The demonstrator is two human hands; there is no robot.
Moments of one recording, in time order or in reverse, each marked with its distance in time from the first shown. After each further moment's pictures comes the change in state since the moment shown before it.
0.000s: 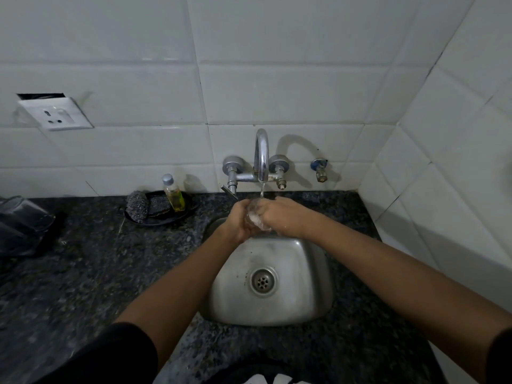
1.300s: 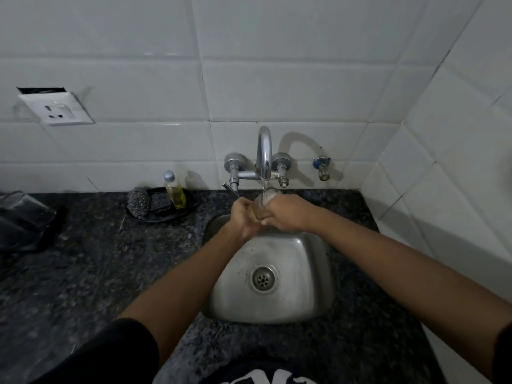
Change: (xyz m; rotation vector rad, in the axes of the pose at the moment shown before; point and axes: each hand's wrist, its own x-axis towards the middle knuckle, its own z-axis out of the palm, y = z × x) left_hand -0.010 -0.003 0.010 -0.015 -0.016 0.042; right_hand -0.008 0.004 -0.015 0.029 0.009 0.000
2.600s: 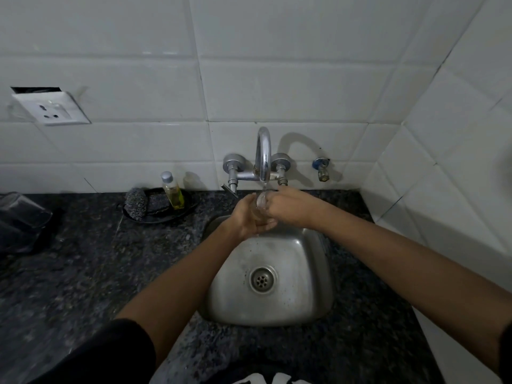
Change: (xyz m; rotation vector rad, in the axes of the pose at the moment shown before) left_hand 0.012 0.004 -0.001 0.117 -0.010 -0.030; right_hand 0.004 0.013 -0.008 -0.204 -0.033 -0.059
